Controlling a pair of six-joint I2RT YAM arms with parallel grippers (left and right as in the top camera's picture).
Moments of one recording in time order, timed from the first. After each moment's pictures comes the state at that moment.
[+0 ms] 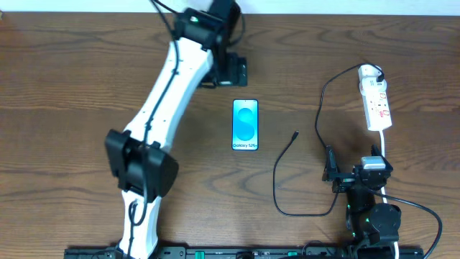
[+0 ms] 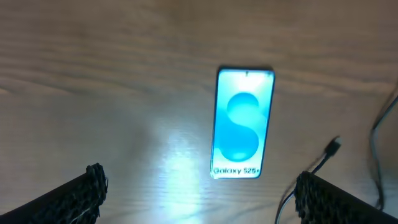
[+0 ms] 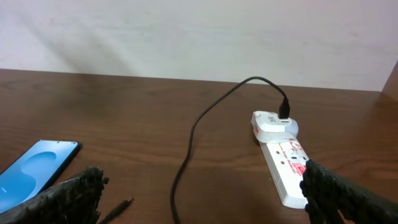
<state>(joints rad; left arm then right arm) -0.44 2.16 2.24 -1.47 0.03 -0.45 0.08 0.01 0.01 -0.07 0.04 -0.03</state>
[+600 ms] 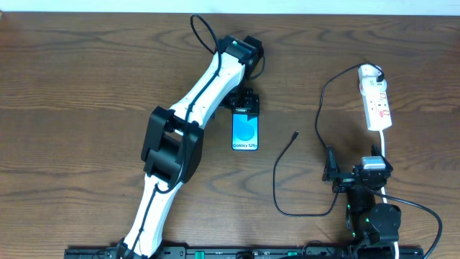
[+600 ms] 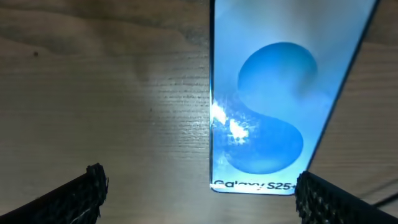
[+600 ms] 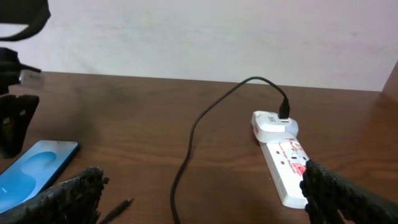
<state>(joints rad) -0.52 2.37 2.14 -1.45 0.05 -0.46 0.08 0.01 0.01 -0.07 0.04 -0.03</state>
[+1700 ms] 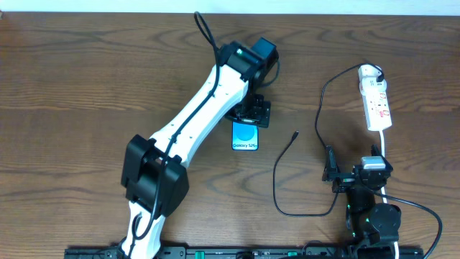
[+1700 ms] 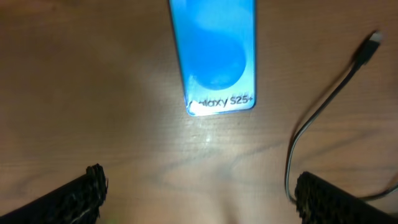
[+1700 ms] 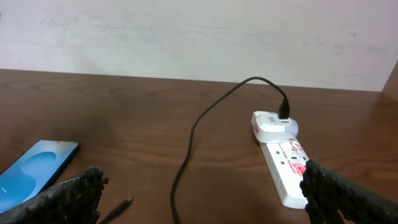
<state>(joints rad) -0.63 2.09 1.99 -1.46 0.04 -0.46 0.08 0.01 0.01 -0.07 0.04 -0.03</state>
